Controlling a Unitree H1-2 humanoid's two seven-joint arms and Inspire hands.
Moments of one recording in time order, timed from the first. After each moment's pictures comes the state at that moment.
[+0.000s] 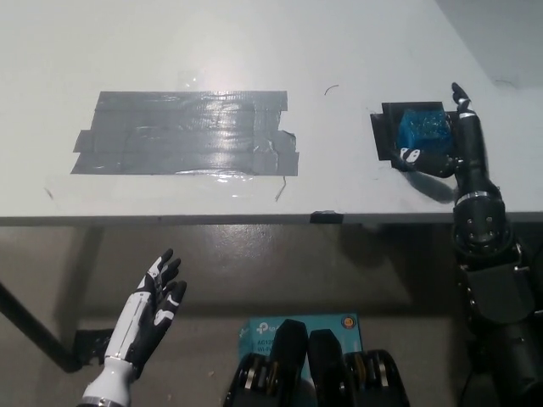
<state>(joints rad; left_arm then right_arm) -0.07 0.15 -0.05 0.14 0.07 -0.20 -0.06 -0.74 -0.10 -0.05 0.64 -0.28 0.09 -0.22</state>
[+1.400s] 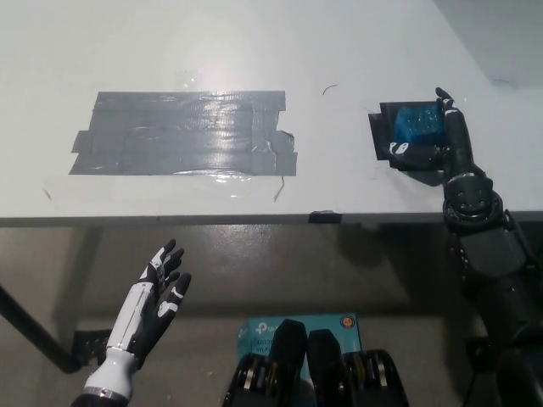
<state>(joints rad) -0.09 0.15 -0.05 0.14 0.07 -0.20 -0.07 -0.91 -0.12 -0.07 1.01 -0.16 0.01 -0.21</state>
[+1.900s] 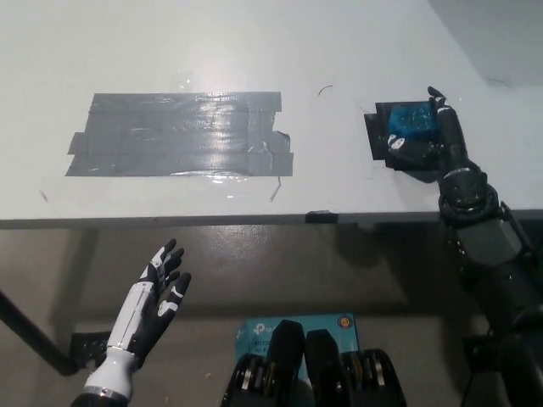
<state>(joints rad) -0.09 0.15 -0.05 0.14 0.08 -0.20 -0.07 -0.98 -0.14 0.00 1.14 -0.17 0.05 -0.19</state>
